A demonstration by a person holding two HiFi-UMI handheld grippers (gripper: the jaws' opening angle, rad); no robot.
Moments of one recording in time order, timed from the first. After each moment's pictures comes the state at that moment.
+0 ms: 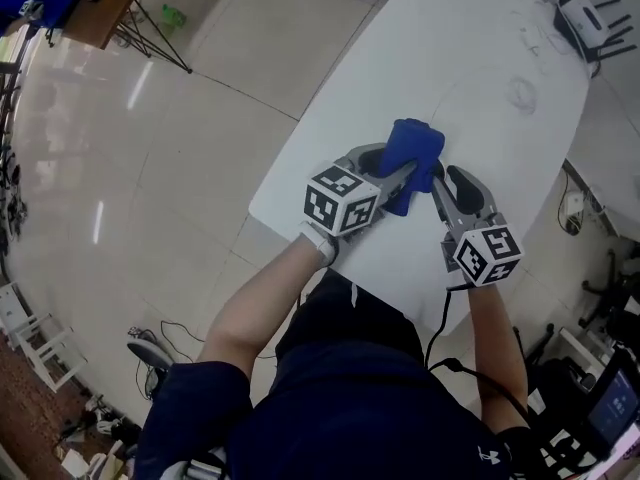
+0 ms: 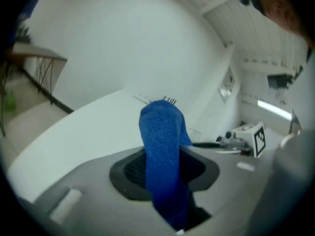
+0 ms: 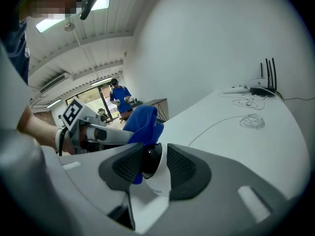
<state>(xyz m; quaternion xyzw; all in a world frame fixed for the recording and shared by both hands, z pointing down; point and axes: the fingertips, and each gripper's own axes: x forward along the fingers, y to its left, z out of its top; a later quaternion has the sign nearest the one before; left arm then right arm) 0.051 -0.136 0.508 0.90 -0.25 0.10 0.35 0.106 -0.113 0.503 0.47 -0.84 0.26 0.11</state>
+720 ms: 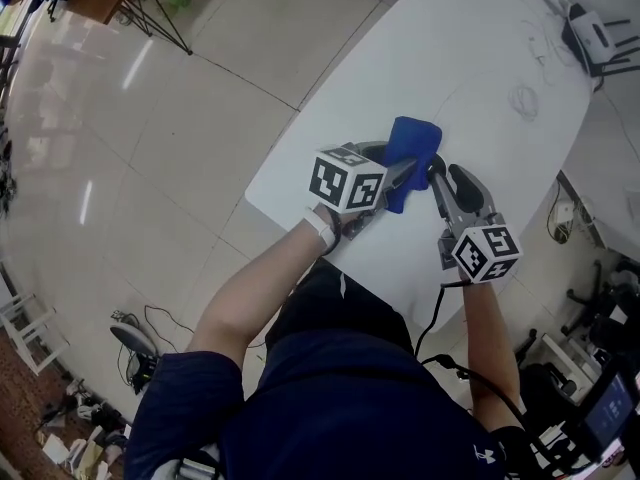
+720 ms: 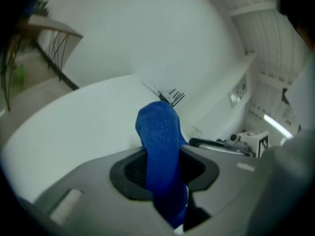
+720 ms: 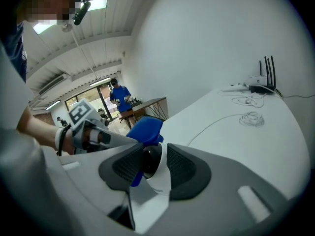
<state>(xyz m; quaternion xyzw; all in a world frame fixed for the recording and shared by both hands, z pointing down) 0.050 -0.132 0.530 0.85 -0.25 0.13 0.44 0.106 -0.113 0.505 0.46 -0.83 0.27 0.12</state>
